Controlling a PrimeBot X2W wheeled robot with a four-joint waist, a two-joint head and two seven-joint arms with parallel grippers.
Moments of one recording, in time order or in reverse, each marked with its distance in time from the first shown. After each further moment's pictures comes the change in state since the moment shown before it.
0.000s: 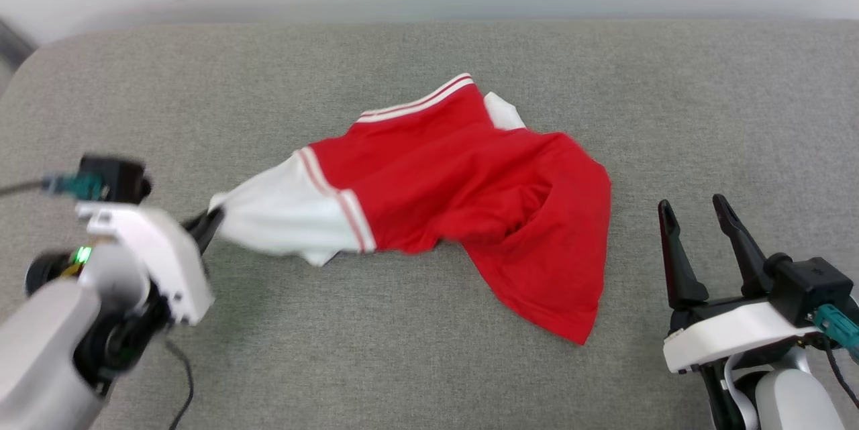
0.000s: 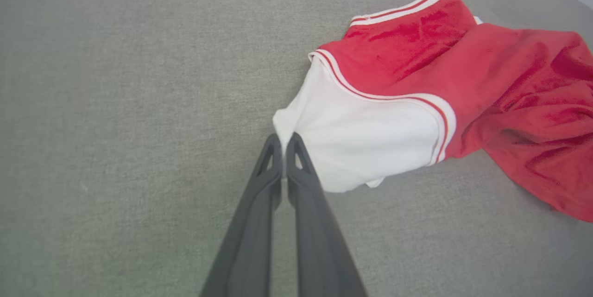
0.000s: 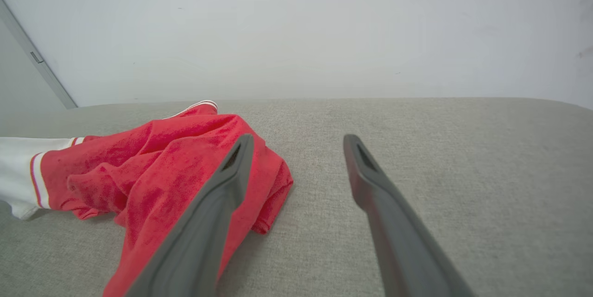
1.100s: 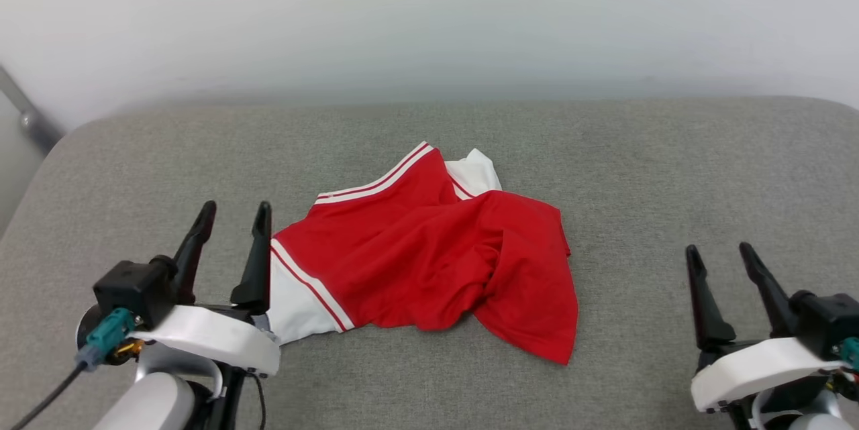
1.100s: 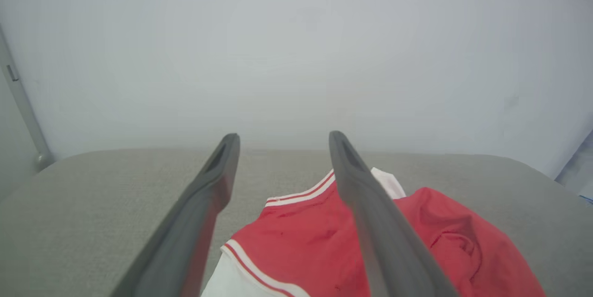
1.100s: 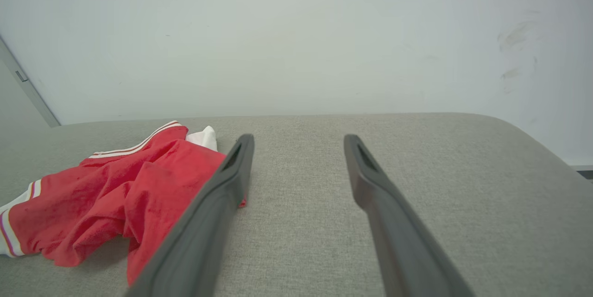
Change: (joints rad) left arm 0.340 -0.202 0.188 -0.226 0.330 0.203 -0.529; right arm 0.122 0.000 -0.065 -0.081 -0.006 0.000 0.101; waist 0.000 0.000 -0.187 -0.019
